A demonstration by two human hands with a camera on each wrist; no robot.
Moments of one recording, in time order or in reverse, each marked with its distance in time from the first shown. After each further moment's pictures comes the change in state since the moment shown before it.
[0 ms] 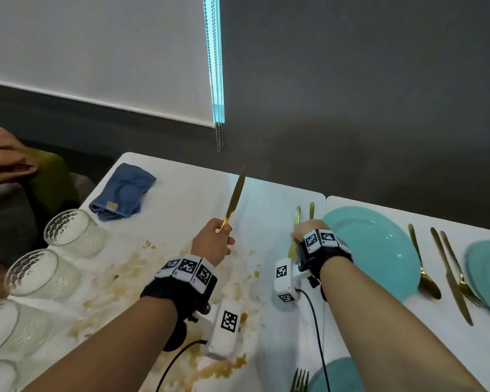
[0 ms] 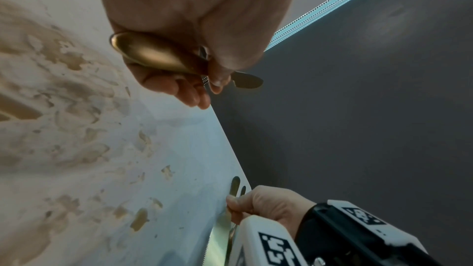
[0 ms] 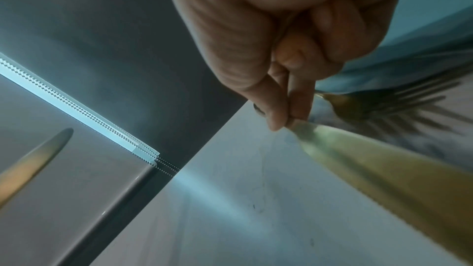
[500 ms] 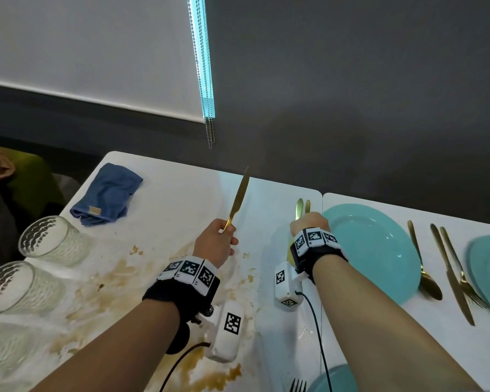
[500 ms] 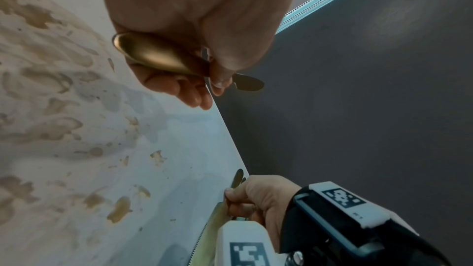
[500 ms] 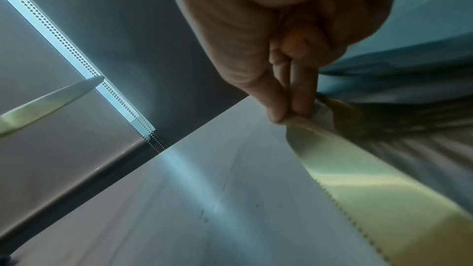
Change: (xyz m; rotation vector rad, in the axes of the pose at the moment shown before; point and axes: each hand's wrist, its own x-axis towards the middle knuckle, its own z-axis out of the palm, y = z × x) left_hand 0.015 0.004 0.022 0.008 -0.042 -0.008; right_hand 0.018 0.003 0.004 0.285 0.292 0.072
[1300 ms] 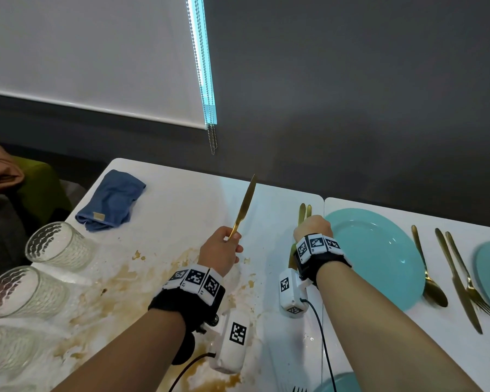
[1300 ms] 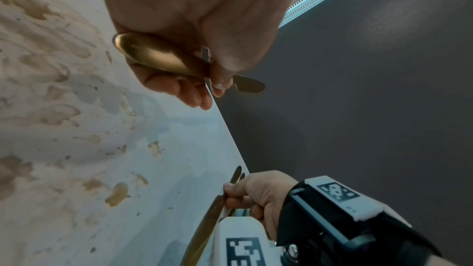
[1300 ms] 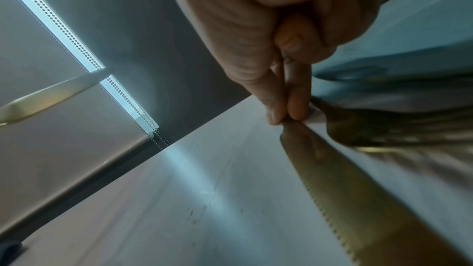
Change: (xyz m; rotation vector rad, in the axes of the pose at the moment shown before) left_hand -0.001 -0.004 0.011 0.032 0.021 0.019; right_hand 0.005 0.003 -0.001 -0.034 0.036 -0.050
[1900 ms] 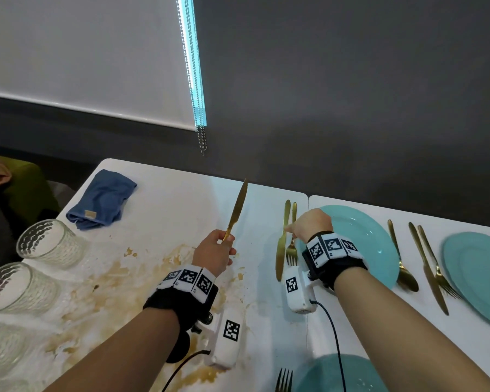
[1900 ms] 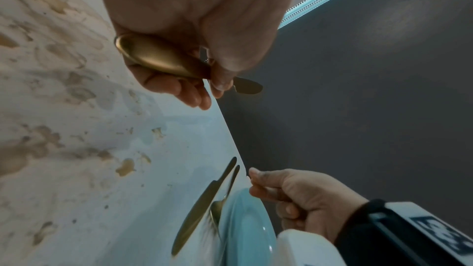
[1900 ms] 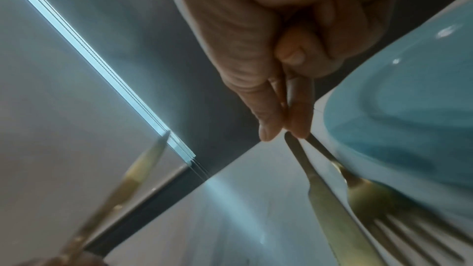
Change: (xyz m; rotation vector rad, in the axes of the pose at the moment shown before) left_hand -0.017 -0.005 0.002 -0.018 -0.030 -0.031; right_hand -0.022 0.006 -0.042 -0.133 -0.079 -0.068
